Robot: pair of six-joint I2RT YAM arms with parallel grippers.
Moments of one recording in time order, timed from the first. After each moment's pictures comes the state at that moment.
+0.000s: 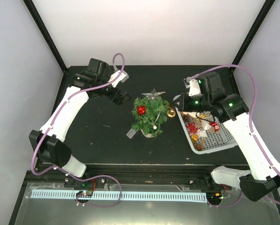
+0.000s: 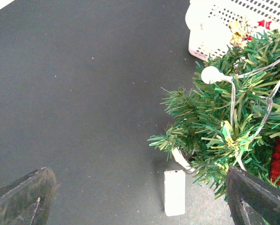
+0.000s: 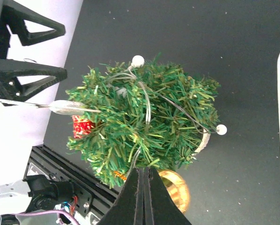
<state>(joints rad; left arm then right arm) -0.32 1.54 1.60 -0.97 0.46 0.33 0.47 1.19 1.49 -1.05 -0.37 0.49</state>
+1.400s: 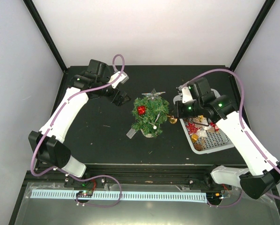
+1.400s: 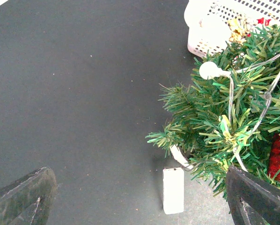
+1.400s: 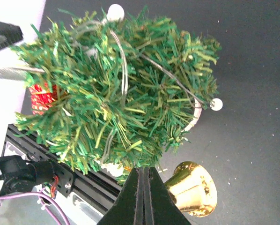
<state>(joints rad) -0.32 1.52 1.58 -0.96 0.46 0.33 0.52 1.22 1.39 -1.07 -0.33 0.47</state>
